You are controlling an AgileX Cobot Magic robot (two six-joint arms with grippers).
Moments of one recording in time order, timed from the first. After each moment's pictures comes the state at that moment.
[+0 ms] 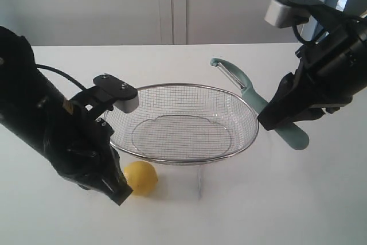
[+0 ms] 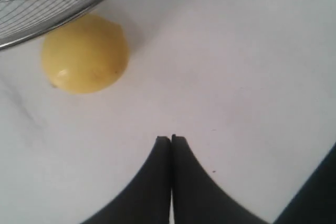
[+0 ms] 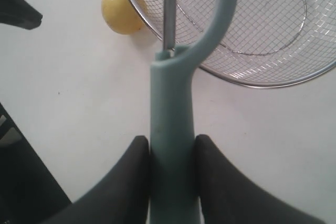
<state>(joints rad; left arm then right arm) -0.72 1.41 -0.94 -0.31 0.86 0.29 0.20 1.35 -1.12 0.54 1.19 -0.72</state>
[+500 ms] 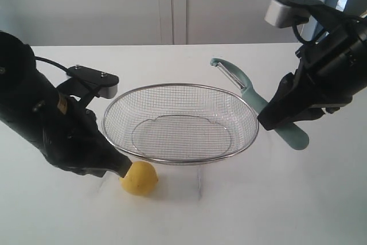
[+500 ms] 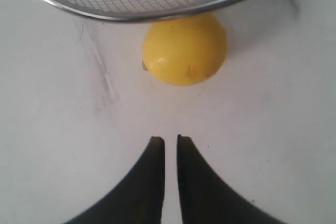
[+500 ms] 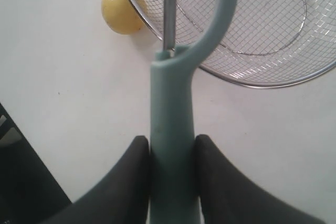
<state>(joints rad) -0.72 1.41 -0.94 -0.06 0.82 -0.13 0.20 1.35 -1.12 0.54 1.19 -0.72</state>
